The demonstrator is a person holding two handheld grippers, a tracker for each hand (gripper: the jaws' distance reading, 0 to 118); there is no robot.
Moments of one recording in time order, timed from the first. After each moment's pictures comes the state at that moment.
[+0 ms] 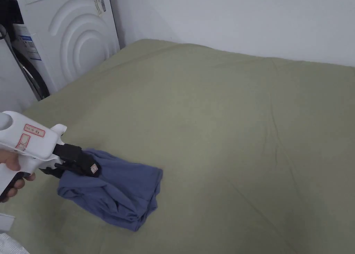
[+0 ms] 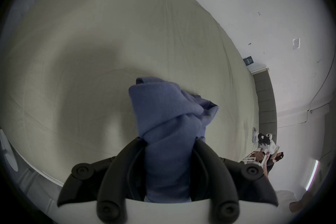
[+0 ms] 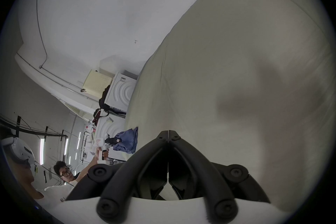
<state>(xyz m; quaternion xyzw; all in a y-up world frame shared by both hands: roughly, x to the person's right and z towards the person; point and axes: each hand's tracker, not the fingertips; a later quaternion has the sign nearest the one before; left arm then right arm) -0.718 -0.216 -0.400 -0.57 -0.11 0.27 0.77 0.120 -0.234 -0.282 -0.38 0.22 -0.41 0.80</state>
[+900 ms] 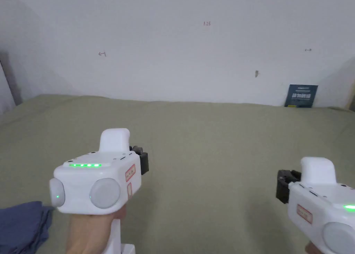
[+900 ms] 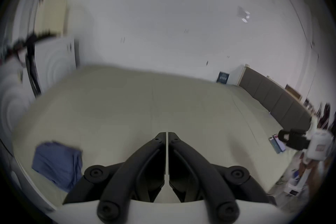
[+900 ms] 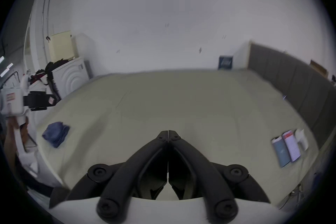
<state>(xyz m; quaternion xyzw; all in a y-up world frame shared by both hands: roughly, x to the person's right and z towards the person) -0.238 -0.074 -0.287 -0.20 -0.10 0.07 0.97 0.098 -0.102 -0.227 -0.18 -0.02 0.00 0.98</state>
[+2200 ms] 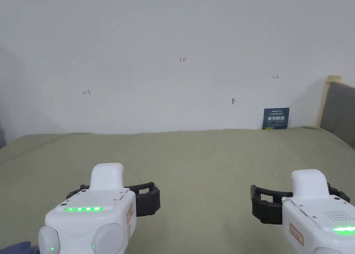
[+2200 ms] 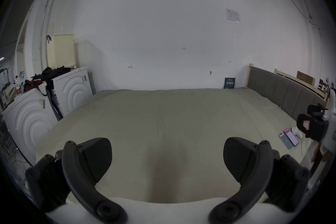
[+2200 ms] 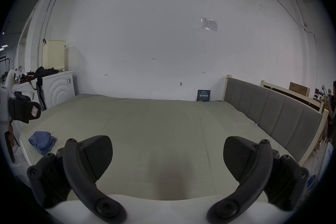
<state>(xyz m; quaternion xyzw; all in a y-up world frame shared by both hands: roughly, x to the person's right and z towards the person) -0.223 -0.046 -0.223 -0.18 -0.06 0.01 0.98 0.101 -0.076 -0.169 -0.12 -0.05 0.03 0.99</state>
